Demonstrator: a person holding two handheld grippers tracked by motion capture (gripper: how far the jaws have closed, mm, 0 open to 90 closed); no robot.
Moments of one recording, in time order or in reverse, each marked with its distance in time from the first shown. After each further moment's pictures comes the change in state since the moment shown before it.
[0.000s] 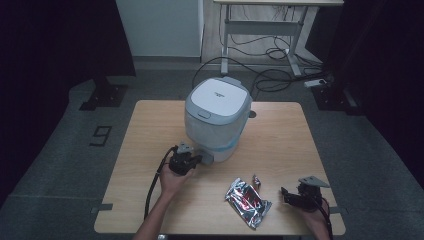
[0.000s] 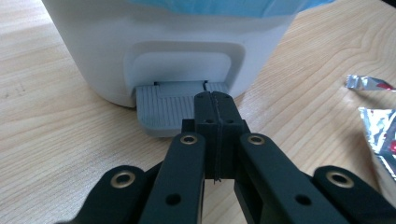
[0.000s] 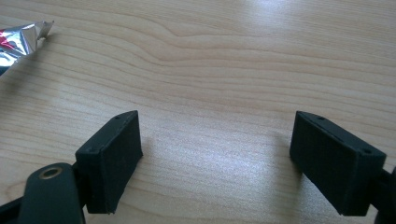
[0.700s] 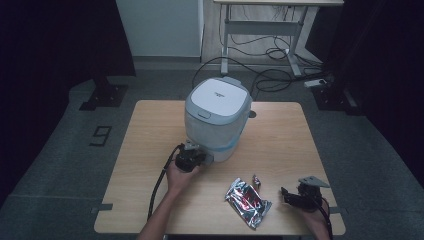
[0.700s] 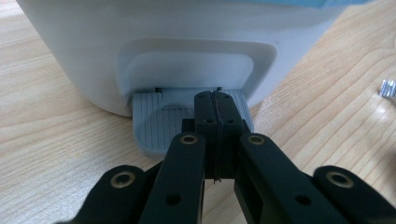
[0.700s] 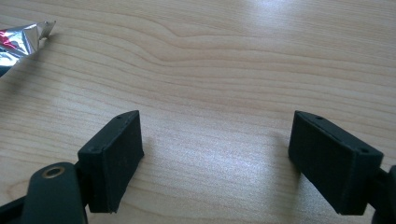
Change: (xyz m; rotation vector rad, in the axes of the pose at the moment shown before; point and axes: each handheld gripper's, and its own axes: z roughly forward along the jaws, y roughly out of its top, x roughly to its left) left arm 0.003 0.004 0.029 0.029 0.018 -0.033; right arm 0.000 0.000 0.000 -0.002 0.003 -0.002
